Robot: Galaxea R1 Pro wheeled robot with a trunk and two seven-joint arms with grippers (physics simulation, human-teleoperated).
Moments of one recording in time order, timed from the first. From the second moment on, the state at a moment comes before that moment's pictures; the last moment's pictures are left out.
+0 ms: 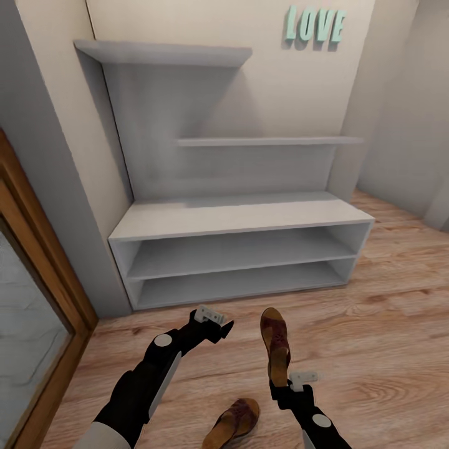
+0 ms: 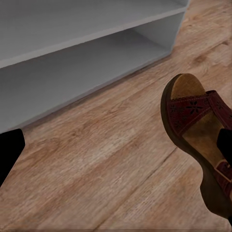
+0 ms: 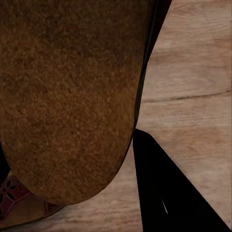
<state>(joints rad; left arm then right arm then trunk) -0.48 -0.10 -0.28 -1.10 -0.03 0.28 -0.34 -0.36 0.03 0.06 -0.58 0.00 -0.07 0.01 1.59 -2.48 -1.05</state>
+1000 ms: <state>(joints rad) -0.48 -0.10 -0.28 -1.10 -0.03 0.28 -0.34 -0.36 0.03 0.06 -0.58 0.00 -0.07 0.01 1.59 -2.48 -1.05</state>
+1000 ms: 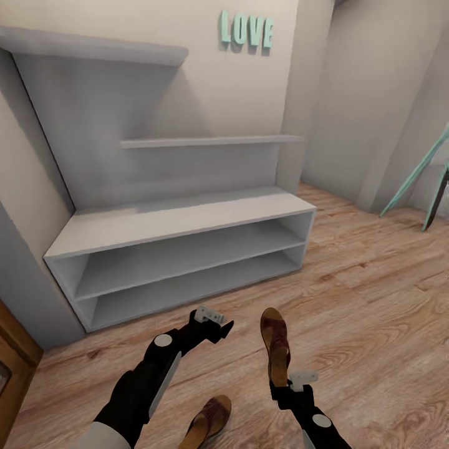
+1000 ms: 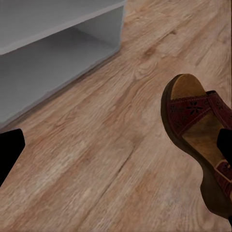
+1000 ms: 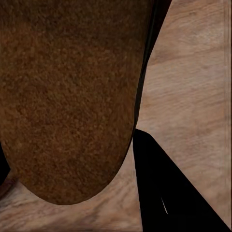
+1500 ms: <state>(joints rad) -0.48 -0.10 -0.28 -1.10 -0.03 0.28 -0.34 -0.36 0.03 0.06 -0.58 0.00 -0.07 0.01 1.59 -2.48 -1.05</state>
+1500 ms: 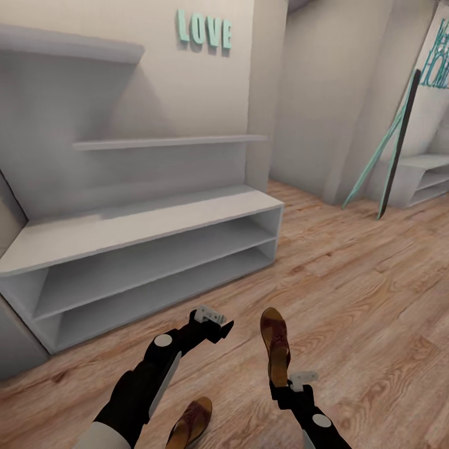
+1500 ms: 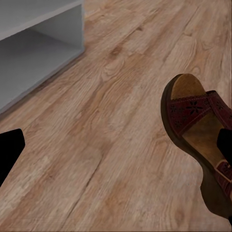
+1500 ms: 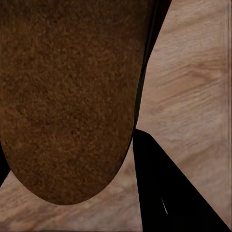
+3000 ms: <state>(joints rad) -0.48 -0.10 -0.28 -1.10 -0.03 0.28 -0.34 -0.36 0.03 0.06 -0.58 0.00 -0.07 0.01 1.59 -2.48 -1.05</state>
